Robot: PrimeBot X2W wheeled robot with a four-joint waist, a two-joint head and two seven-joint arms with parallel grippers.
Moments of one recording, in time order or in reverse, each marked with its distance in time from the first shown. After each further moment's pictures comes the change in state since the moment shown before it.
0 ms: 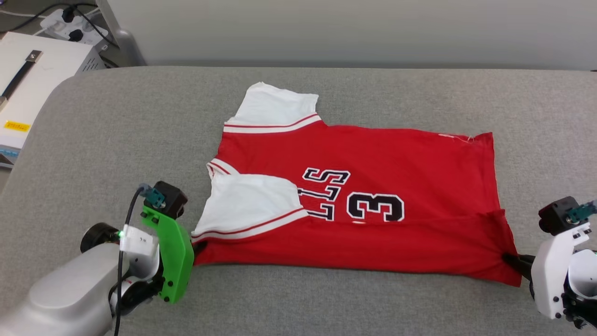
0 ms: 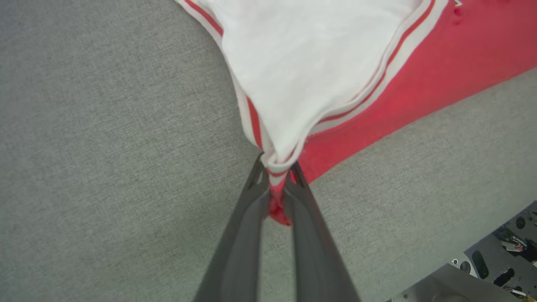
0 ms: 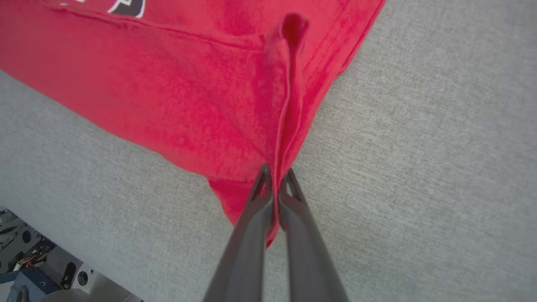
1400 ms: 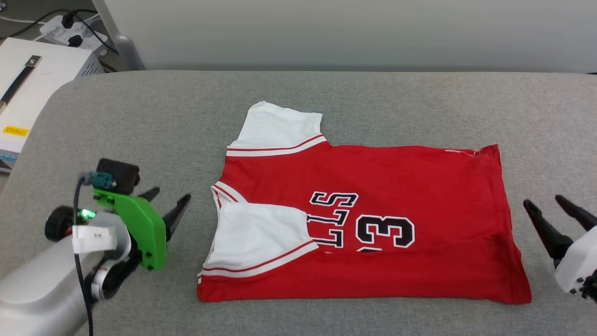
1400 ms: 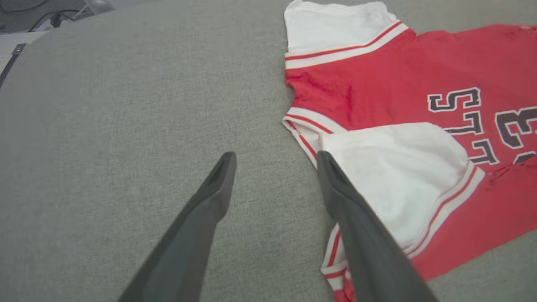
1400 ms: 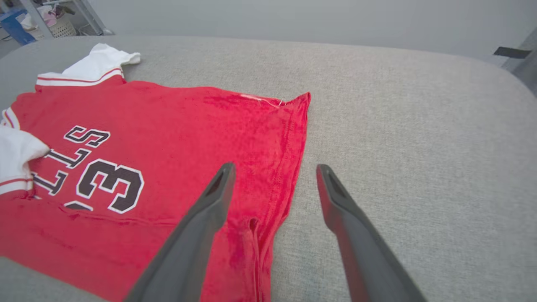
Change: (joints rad) left arm 0.050 0.058 0.117 -0.062 -0.021 0.124 -0.240; right arm 0.139 0.118 -0.353 -0.058 -0.164 0.000 -0.322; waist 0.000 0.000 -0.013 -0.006
